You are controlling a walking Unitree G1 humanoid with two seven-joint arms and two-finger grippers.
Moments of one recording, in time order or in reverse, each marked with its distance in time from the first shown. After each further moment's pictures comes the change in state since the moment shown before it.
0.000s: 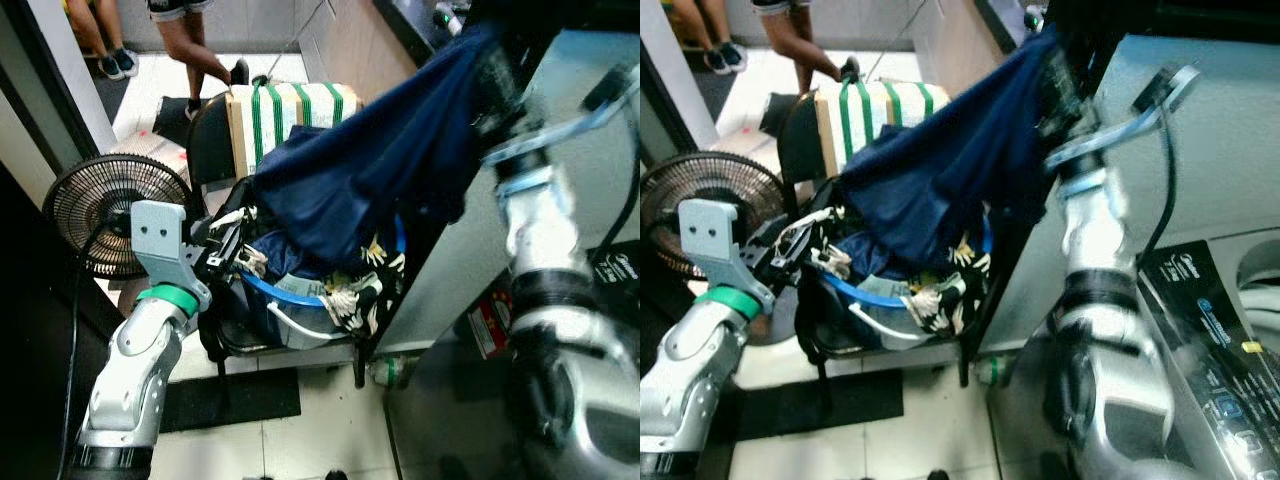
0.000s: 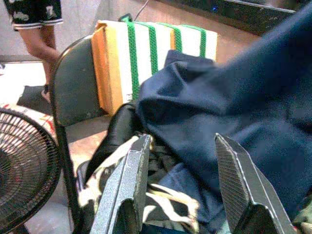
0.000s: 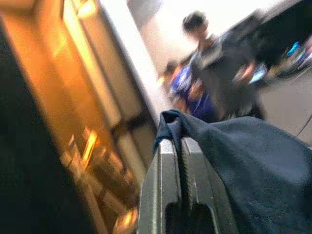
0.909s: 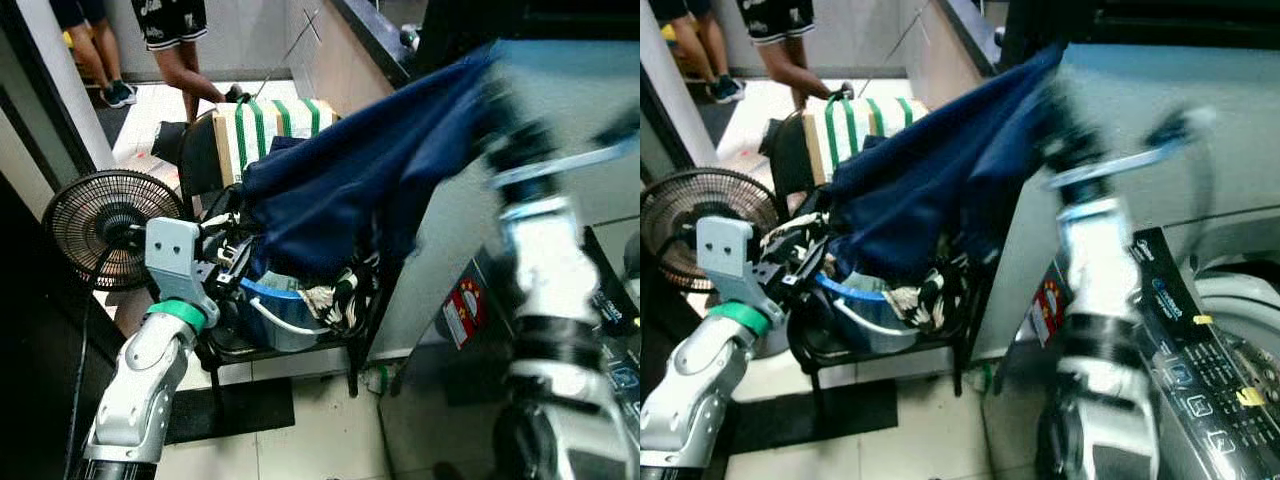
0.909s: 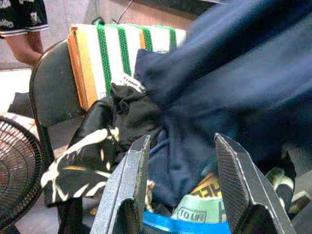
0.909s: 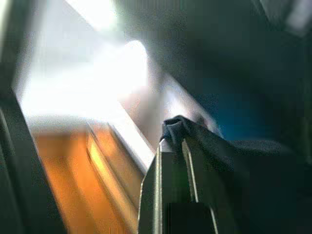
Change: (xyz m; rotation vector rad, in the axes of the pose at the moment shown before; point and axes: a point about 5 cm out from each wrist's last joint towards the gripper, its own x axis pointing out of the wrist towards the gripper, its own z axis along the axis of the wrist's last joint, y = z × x) left arm -0.005 -0.007 -0.009 -0.003 0.028 -0.027; right arm 0.003 -0.012 0.152 0.227 -0.716 -0.120
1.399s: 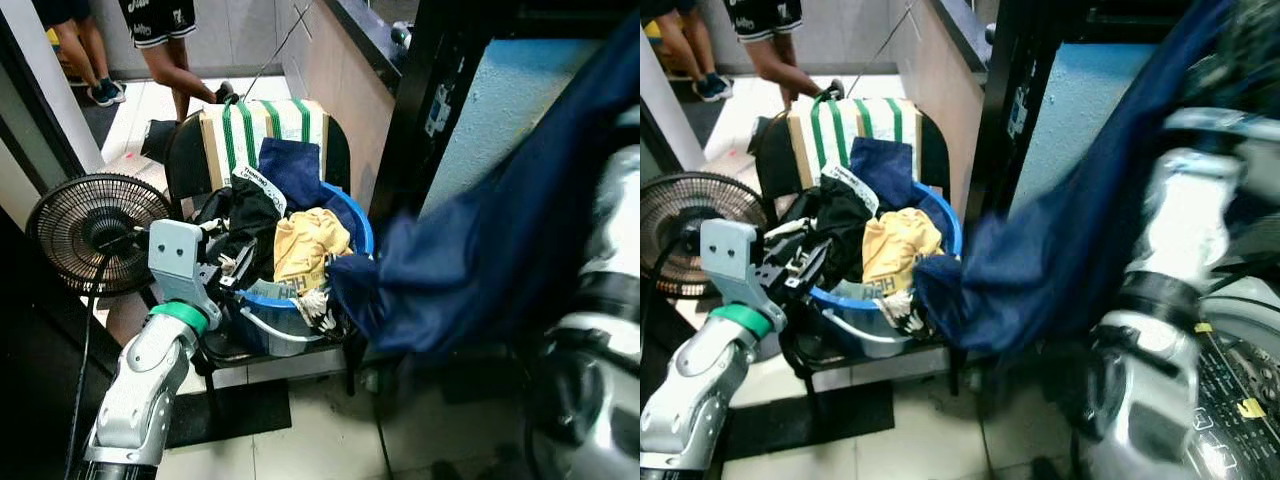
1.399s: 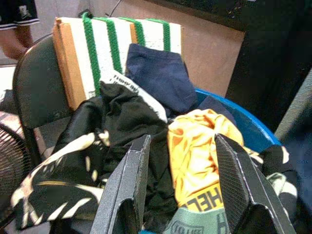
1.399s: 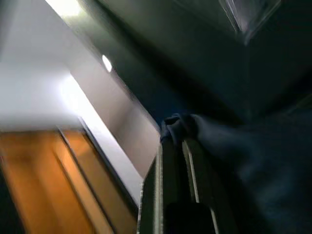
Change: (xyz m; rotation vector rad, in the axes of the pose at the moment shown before) left arm -0.001 -0.001 -0.002 0.002 0.008 -0.007; right arm -0.044 -0.021 -0.031 -0.142 0.191 -0.114
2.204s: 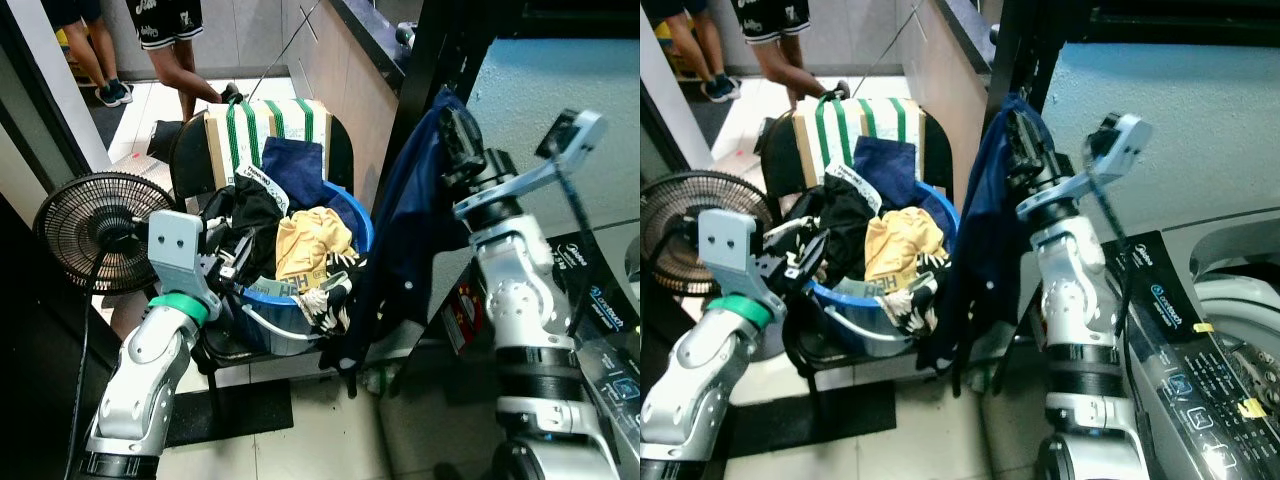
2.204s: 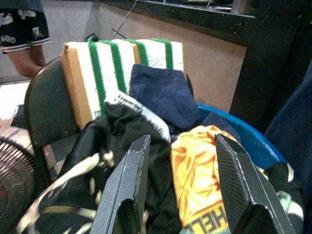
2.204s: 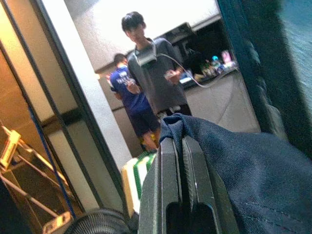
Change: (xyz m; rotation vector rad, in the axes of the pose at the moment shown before) left arm 0.009 0.002 0.014 0.043 -0.048 0.032; right arm -0.064 0.014 -0.097 -0.382 0.452 -0.047
